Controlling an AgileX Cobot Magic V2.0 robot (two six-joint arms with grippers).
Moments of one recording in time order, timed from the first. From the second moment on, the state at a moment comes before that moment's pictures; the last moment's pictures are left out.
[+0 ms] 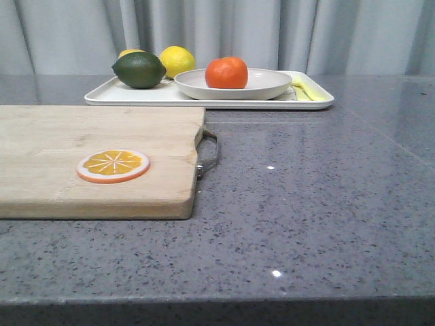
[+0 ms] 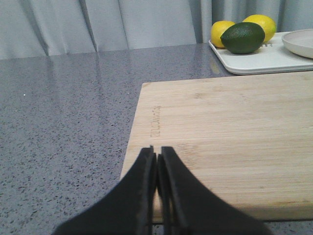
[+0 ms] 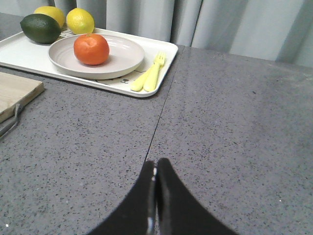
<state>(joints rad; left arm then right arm) 0.02 0.00 0.00 0.03 0.17 -0.02 0.10 0.34 -0.40 0.31 0.35 -0.34</state>
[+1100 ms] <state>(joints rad) 0.02 0.00 0.00 0.03 0.18 -0.02 0.10 -0.01 -0.09 -0.01 0.23 -0.06</state>
